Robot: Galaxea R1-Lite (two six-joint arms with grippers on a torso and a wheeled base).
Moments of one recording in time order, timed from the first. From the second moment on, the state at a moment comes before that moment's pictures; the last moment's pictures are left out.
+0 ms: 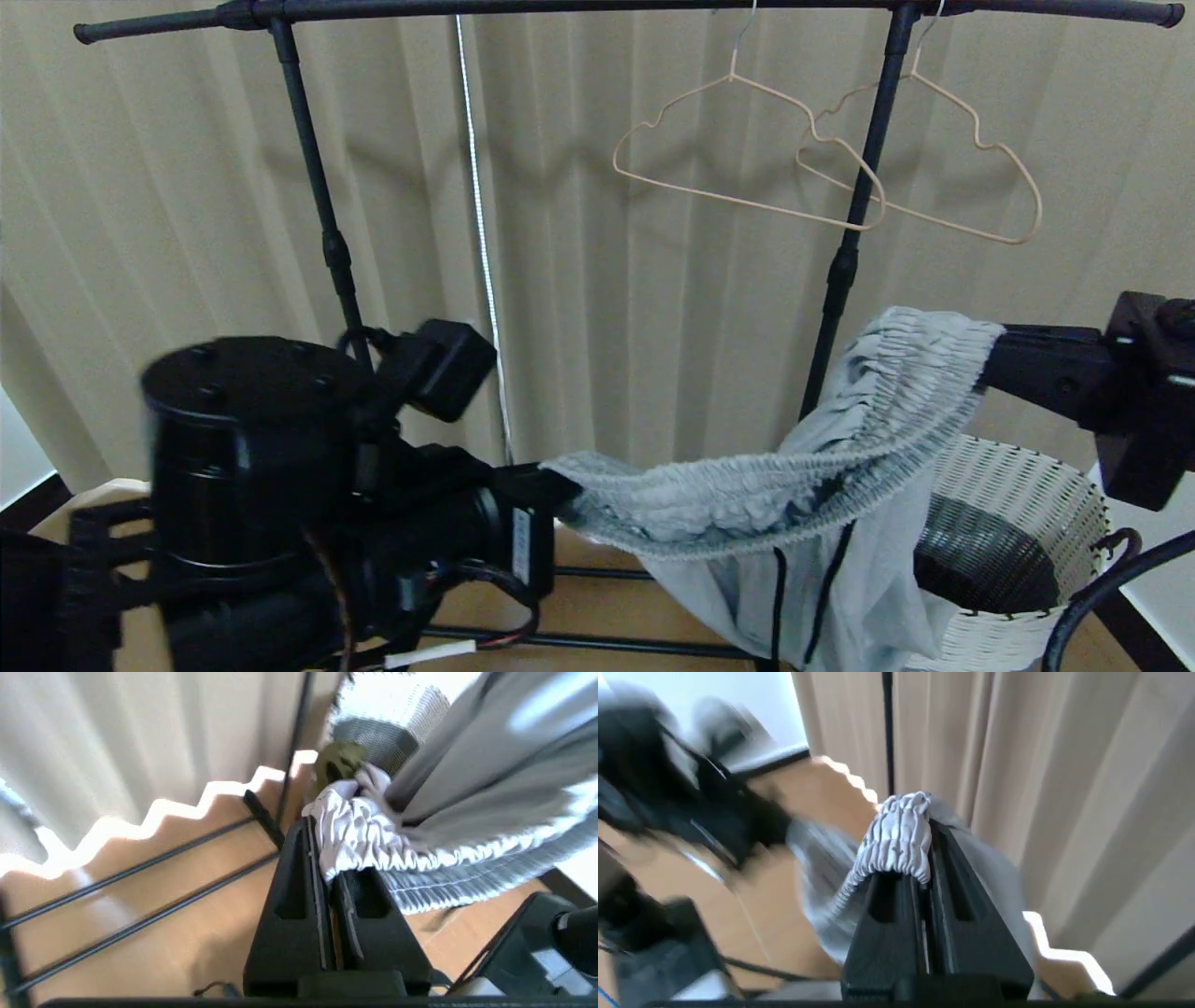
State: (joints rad) left arm -0.83 1.48 -0.69 -0.45 0.09 -0.25; right arm 0.55 1.19 -0.82 -0.22 0.26 0.10
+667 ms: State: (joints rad) left arm -0.64 1.13 -1.11 0.14 0.06 -0.24; right arm 0.55 1.42 -0.95 -0.48 0.25 0.10
